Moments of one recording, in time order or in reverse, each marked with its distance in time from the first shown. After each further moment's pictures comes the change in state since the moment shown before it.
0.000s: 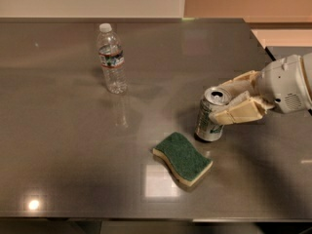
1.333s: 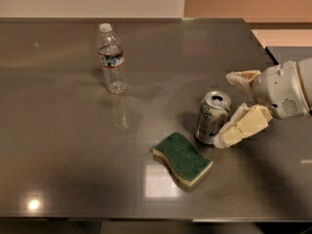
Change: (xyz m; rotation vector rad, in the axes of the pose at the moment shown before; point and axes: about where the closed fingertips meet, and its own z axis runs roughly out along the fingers) arm 0.005 0.010 0.007 -0.031 -0.002 0.022
